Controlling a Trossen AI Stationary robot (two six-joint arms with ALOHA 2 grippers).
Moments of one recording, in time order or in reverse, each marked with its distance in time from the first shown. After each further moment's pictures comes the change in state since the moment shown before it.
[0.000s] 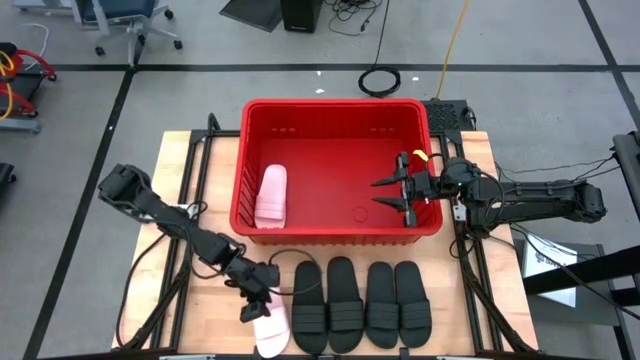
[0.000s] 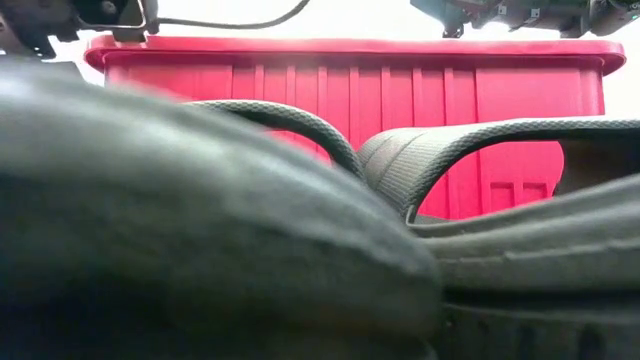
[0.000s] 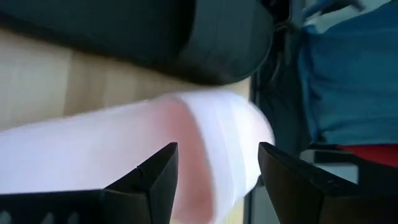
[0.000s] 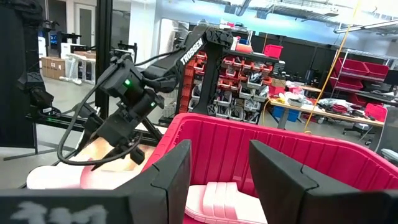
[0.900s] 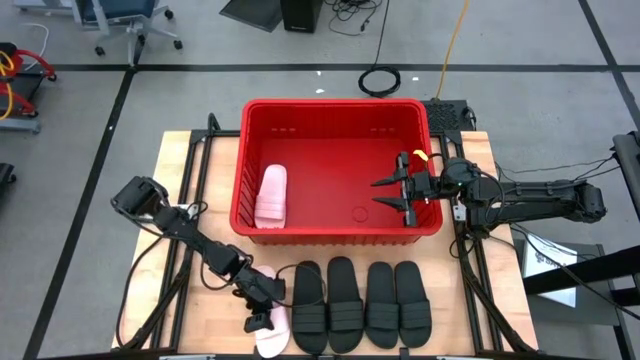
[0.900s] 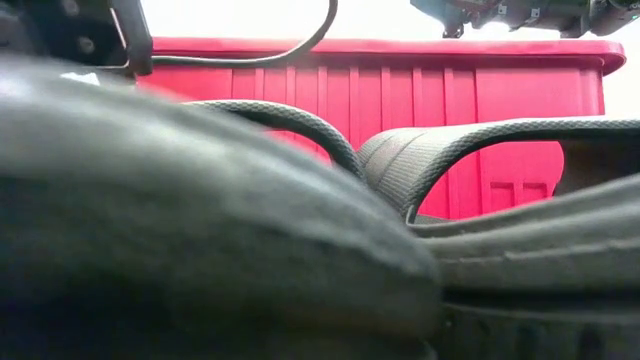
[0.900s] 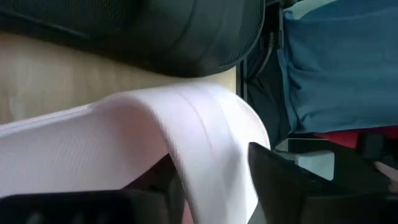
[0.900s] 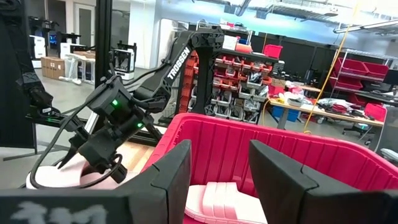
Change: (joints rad) left arm -0.035 0.187 -0.031 0.279 0.103 -0.029; right arm 0.000 0.000 0.000 0.001 0.000 0.001
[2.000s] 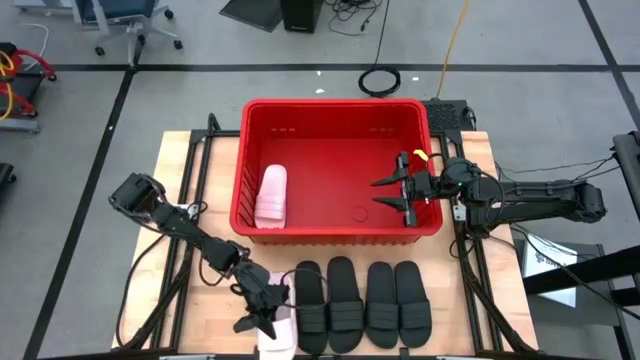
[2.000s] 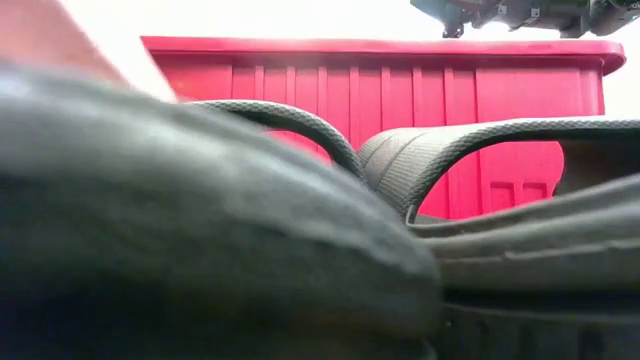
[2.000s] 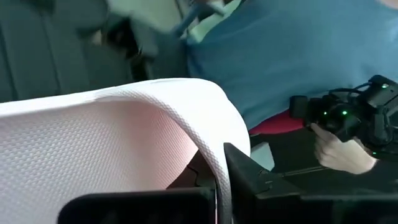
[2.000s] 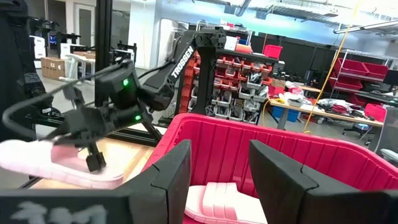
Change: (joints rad) left arm 0.041 -0.054 0.000 0.296 0.179 0.131; right arm 0.000 0.000 0.000 0.001 0.000 0.000
